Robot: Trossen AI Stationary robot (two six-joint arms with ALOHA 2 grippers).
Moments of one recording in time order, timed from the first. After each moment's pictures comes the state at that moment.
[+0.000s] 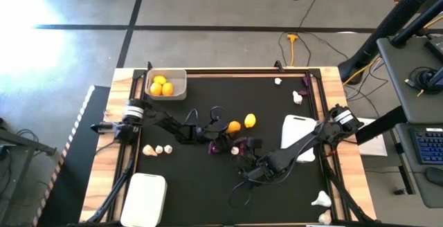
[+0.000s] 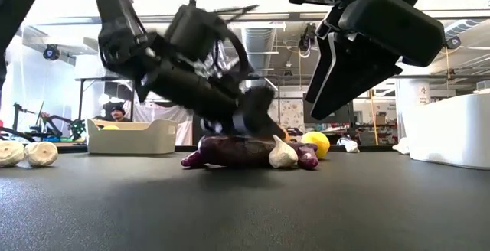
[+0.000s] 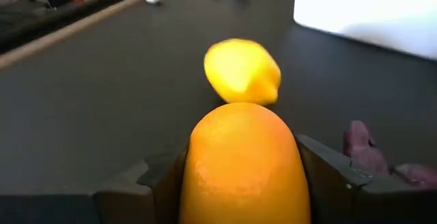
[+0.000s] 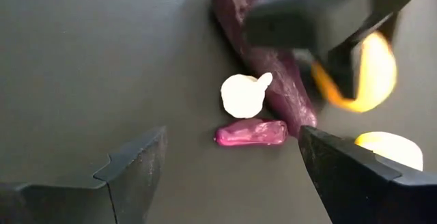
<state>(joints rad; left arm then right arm) -0.07 2.03 0.85 0.76 -0.49 -0.21 0.48 1.89 1.30 -0.67 0.57 0.44</state>
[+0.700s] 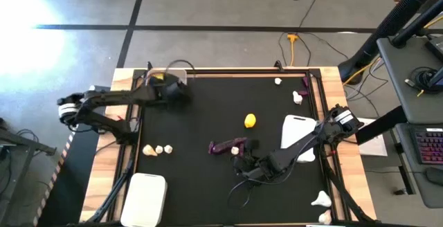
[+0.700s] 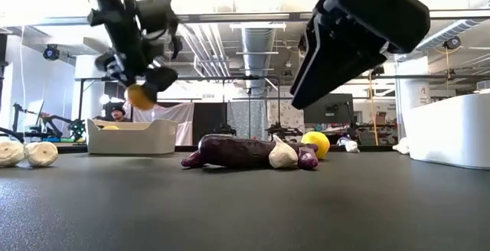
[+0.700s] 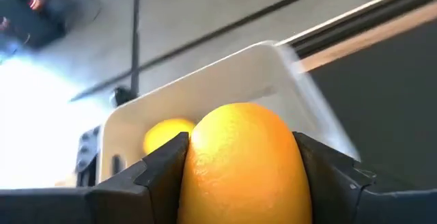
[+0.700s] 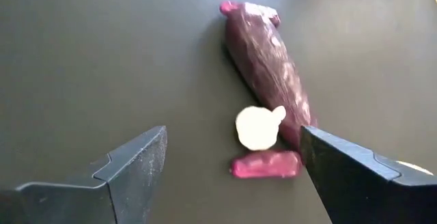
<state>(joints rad) 0.40 1.30 0.80 -0.58 -0.83 -0.56 0.48 1.89 1.30 -0.56 0.57 0.39</state>
